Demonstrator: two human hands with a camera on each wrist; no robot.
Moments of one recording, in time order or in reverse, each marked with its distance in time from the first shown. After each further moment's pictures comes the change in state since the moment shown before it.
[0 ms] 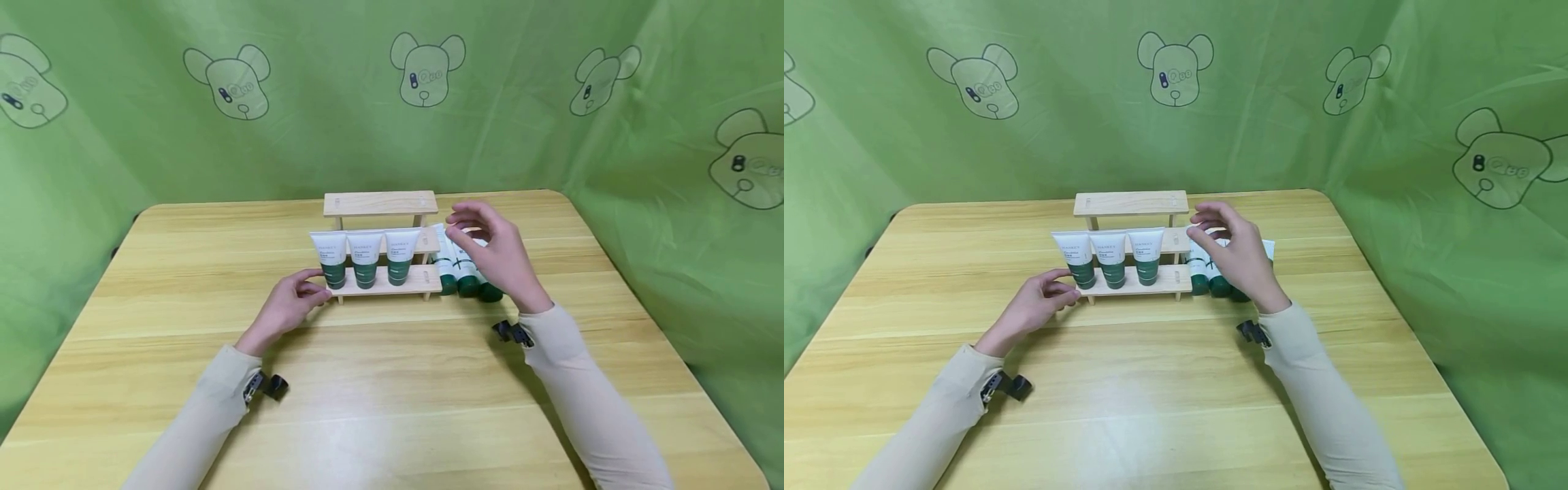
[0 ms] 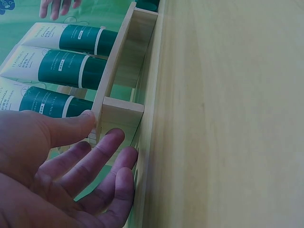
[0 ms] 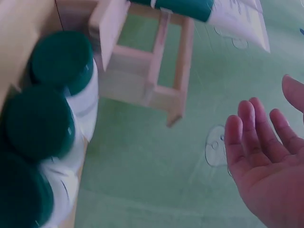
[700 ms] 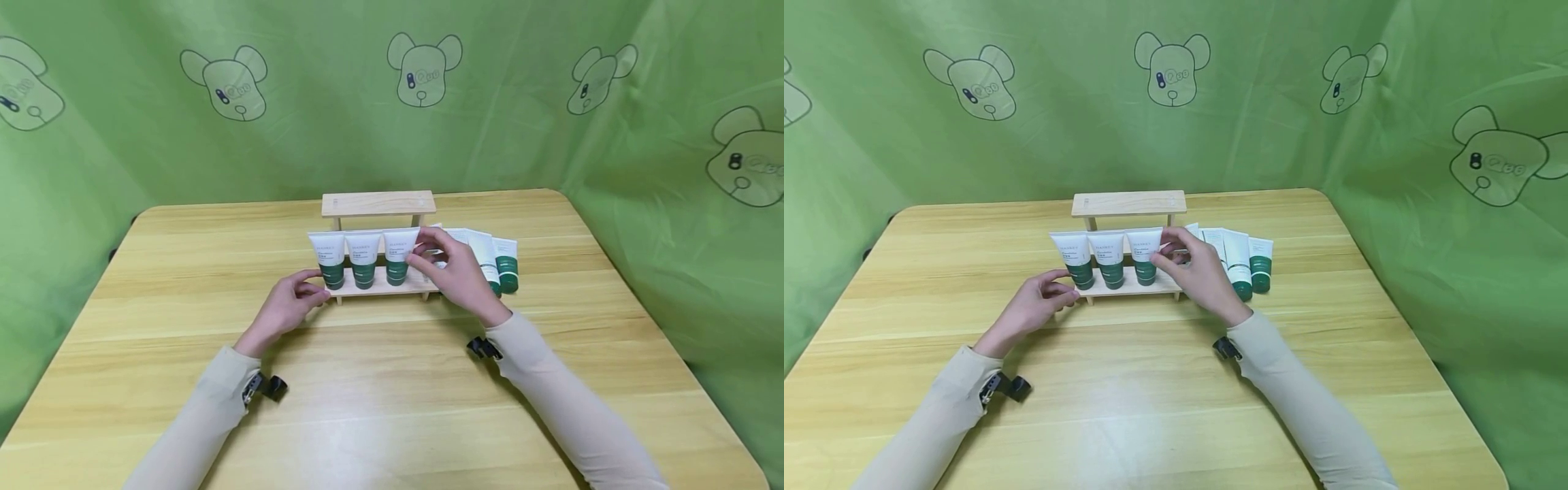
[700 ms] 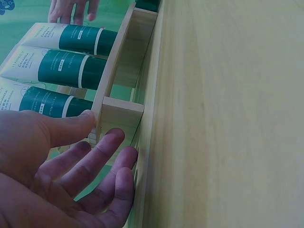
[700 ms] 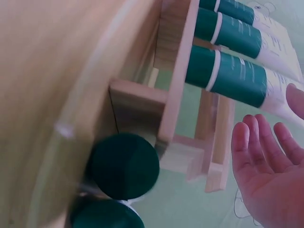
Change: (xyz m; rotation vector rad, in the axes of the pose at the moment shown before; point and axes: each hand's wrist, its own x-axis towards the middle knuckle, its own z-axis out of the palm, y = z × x) left_hand 0.001 0.000 0.001 -0.003 0.003 -0.012; right_hand -0.008 0.009 0.054 0.008 -0.118 0.018
